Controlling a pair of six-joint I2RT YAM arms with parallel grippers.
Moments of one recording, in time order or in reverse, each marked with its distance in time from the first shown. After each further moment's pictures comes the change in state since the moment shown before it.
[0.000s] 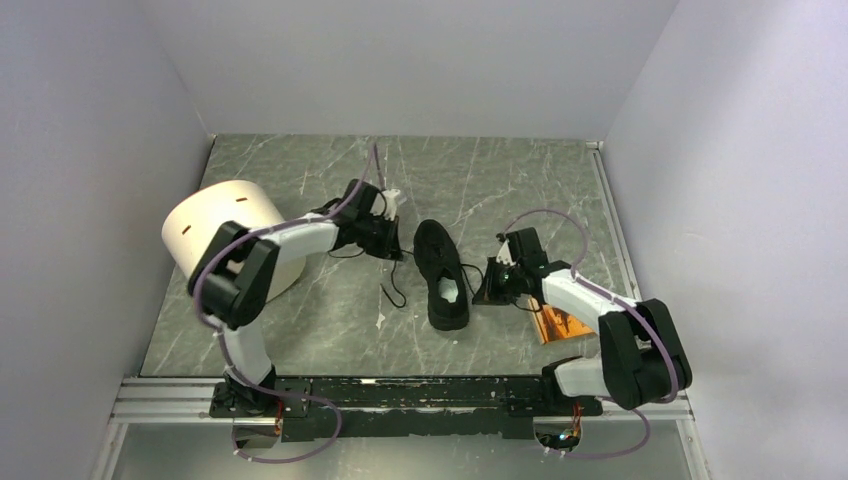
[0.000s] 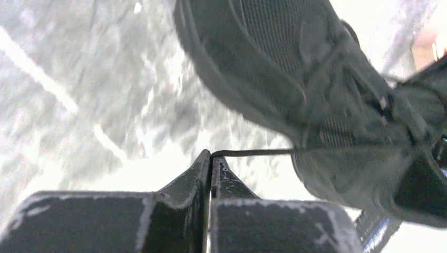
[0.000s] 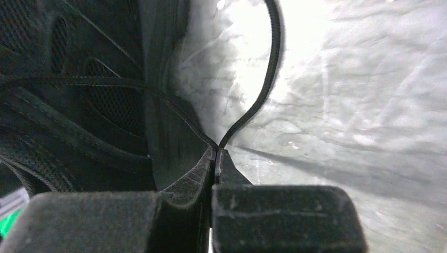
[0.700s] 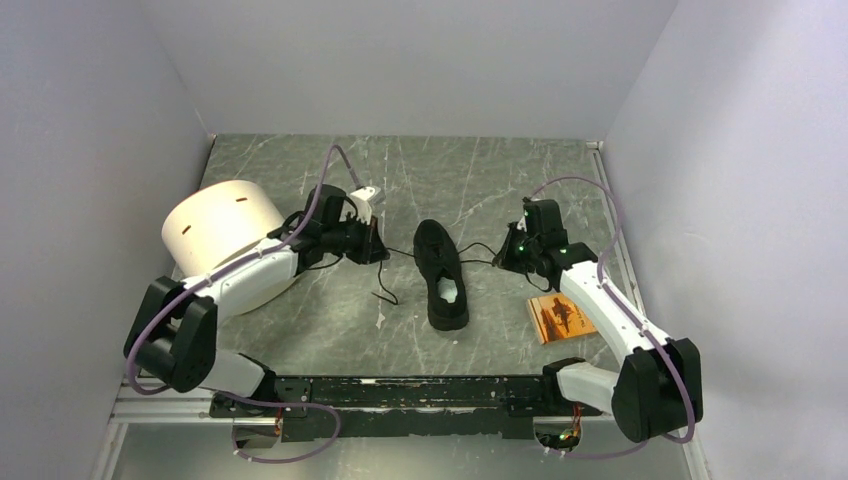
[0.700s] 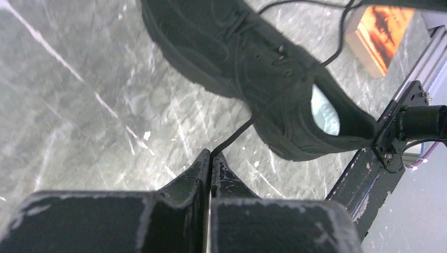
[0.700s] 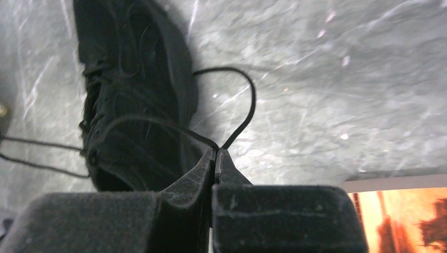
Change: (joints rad) left arm 0.046 -0.433 -0.264 0.013 0.039 0.036; right arm -0.046 -0.168 0.245 -0.213 0.330 0.008
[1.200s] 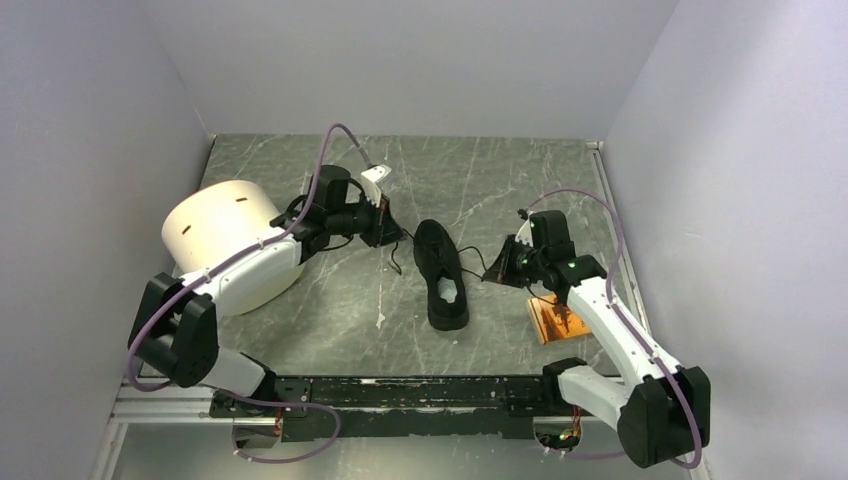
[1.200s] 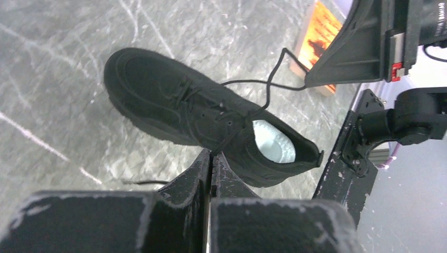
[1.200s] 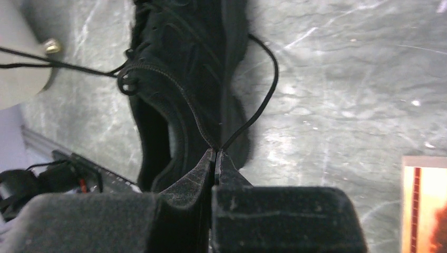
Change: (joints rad) left arm -0.033 0.000 0.129 0.061 0.098 0.030; right arm 0.000 -0.114 -0.062 -0.077 -0.233 0.002
